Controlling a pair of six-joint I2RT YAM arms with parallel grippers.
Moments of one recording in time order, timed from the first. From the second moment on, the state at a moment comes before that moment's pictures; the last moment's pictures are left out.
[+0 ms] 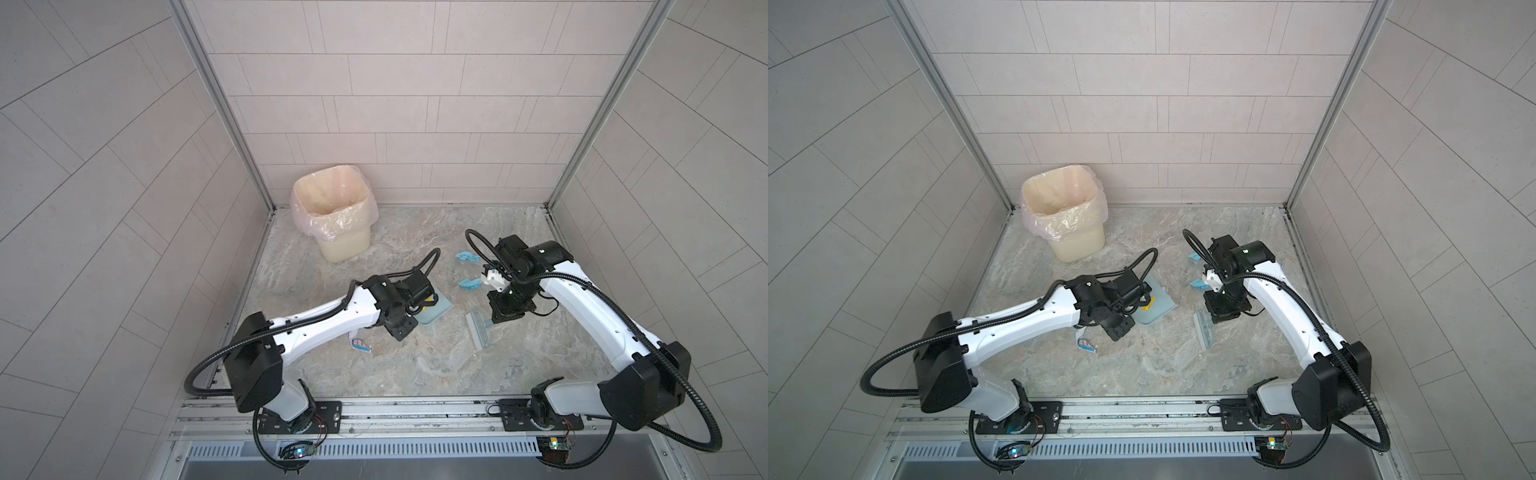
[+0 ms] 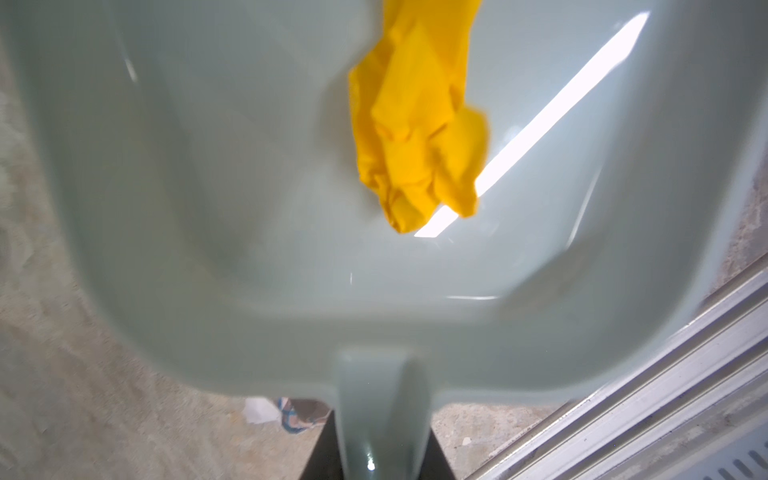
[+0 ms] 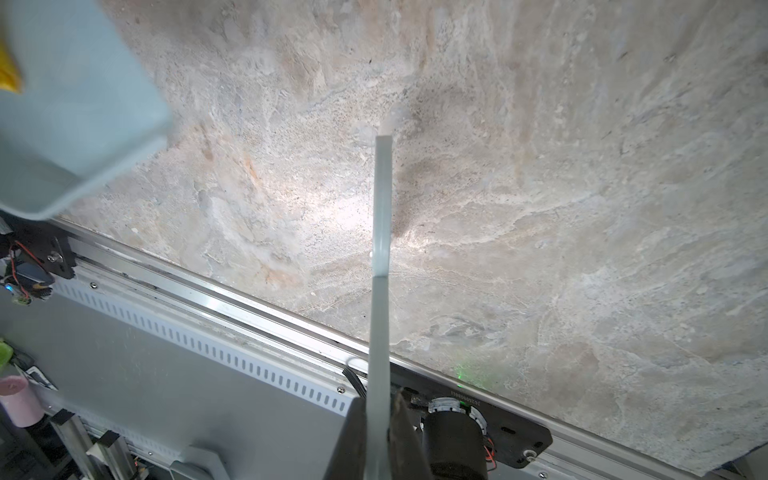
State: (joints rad) left arm -0.92 1.51 1.25 -1.06 -0.14 -0.11; right arm 0.31 1.35 1.26 -1.47 -0.24 0.08
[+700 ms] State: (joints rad) left arm -0.43 1.38 1.64 -1.45 -0.29 -0.08; right arm 0.26 1.35 1.25 -1.43 -0.29 0.08
